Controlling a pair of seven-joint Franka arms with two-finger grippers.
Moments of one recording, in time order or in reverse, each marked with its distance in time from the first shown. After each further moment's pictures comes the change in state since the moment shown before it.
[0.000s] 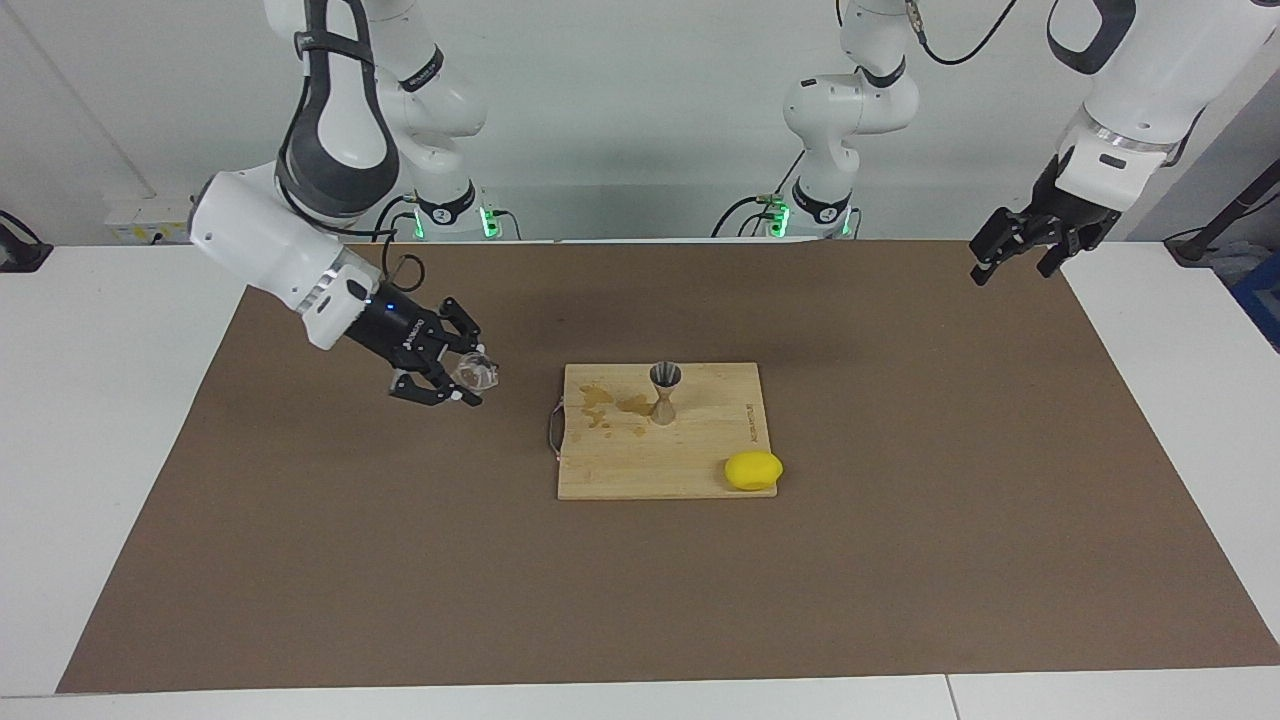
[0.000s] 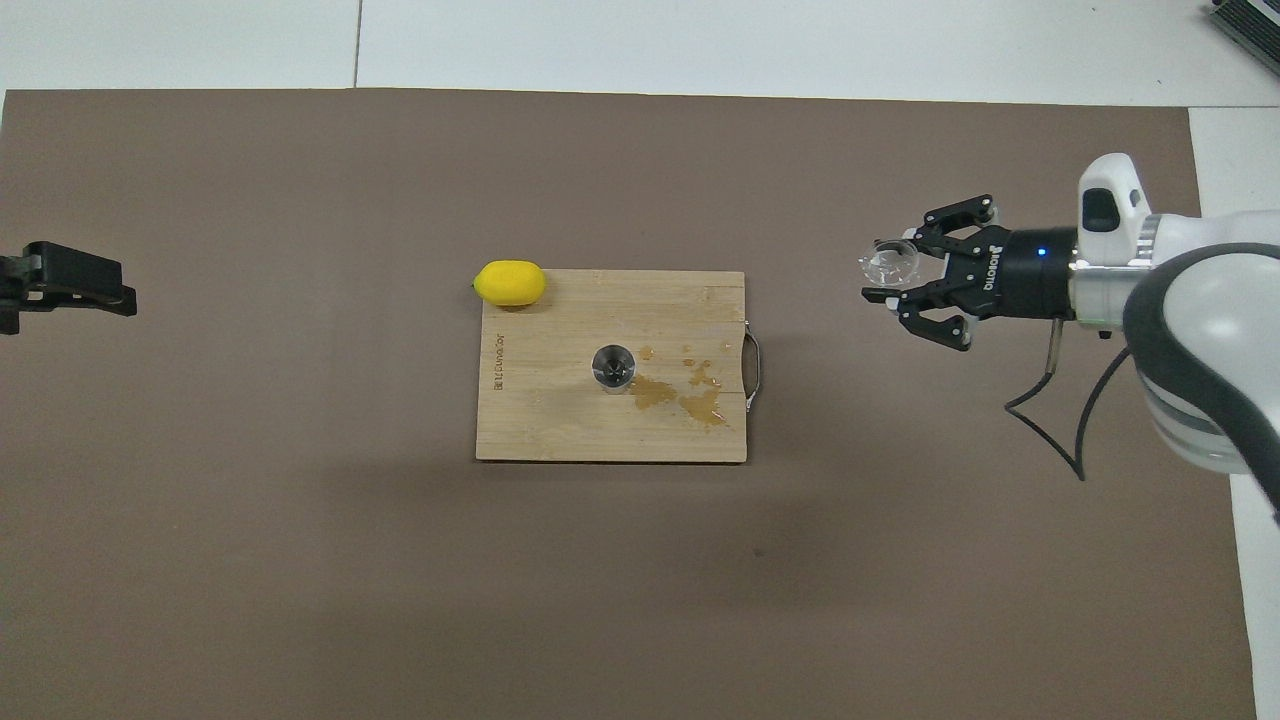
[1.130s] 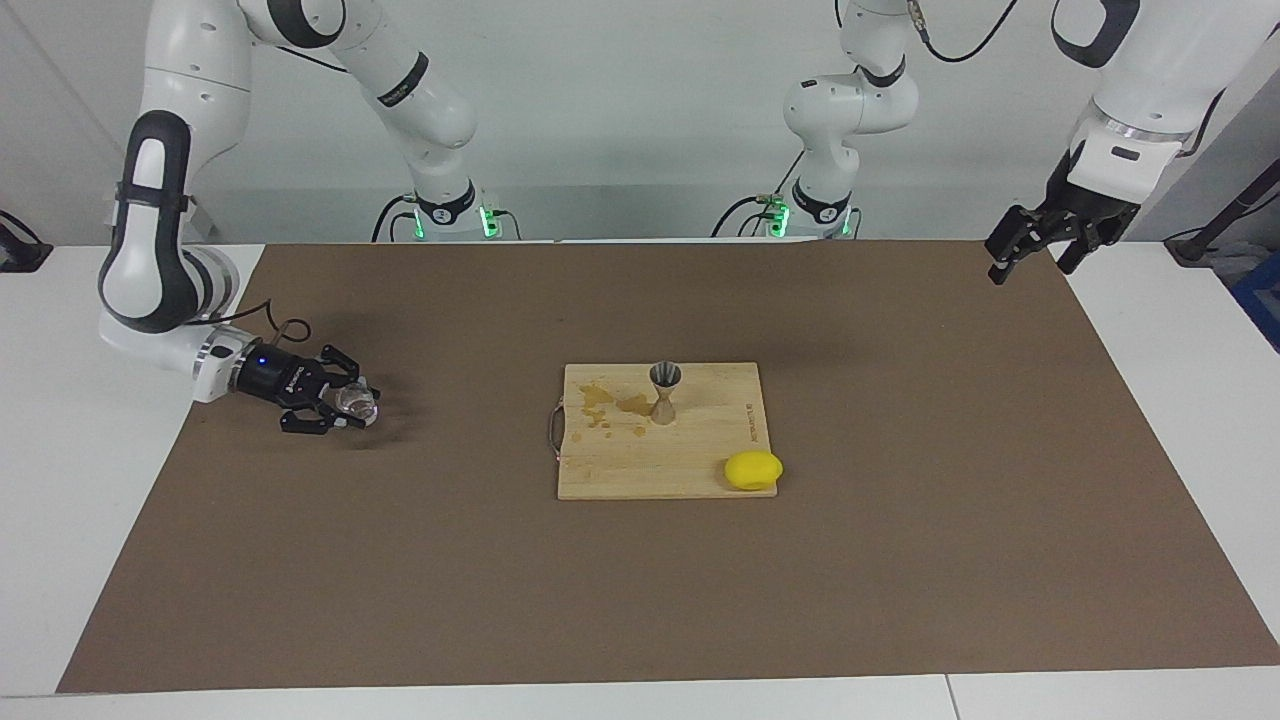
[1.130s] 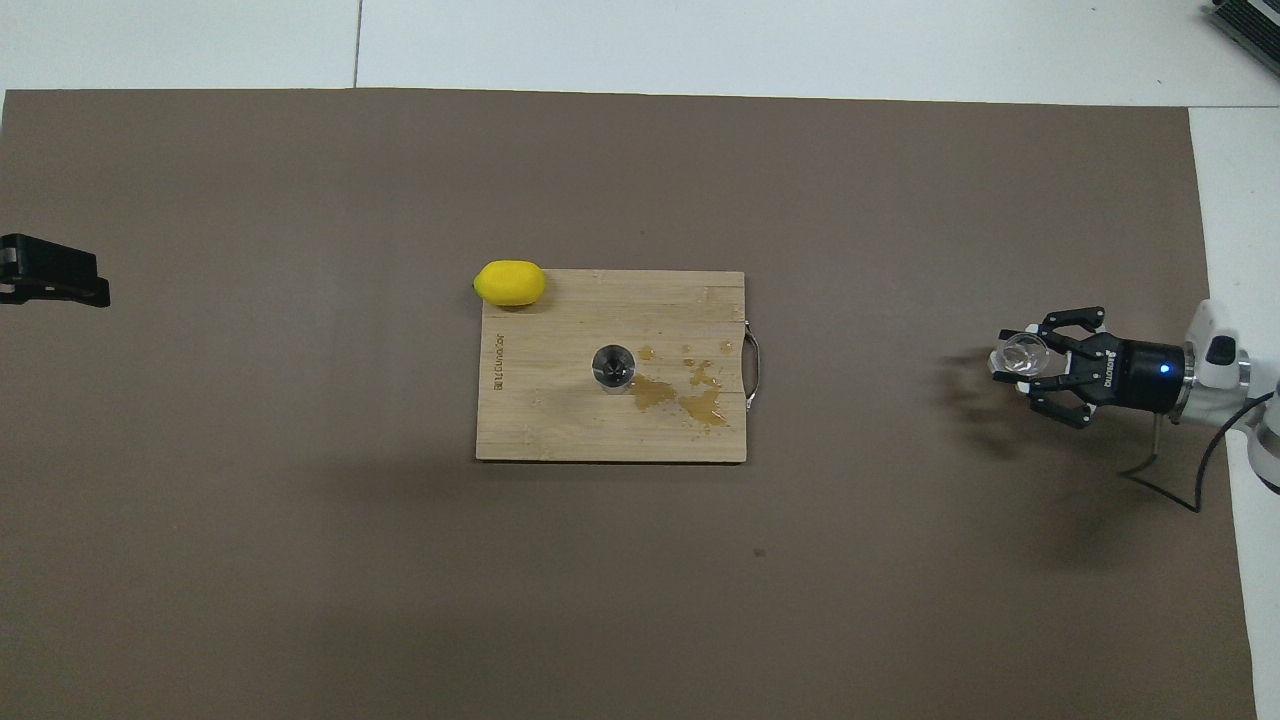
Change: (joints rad) left arm 0.036 0.000 -0.026 0.011 0.051 0.015 0.002; right arm -0.376 0.334 0.000 -0.047 0.080 -0.273 -0.572
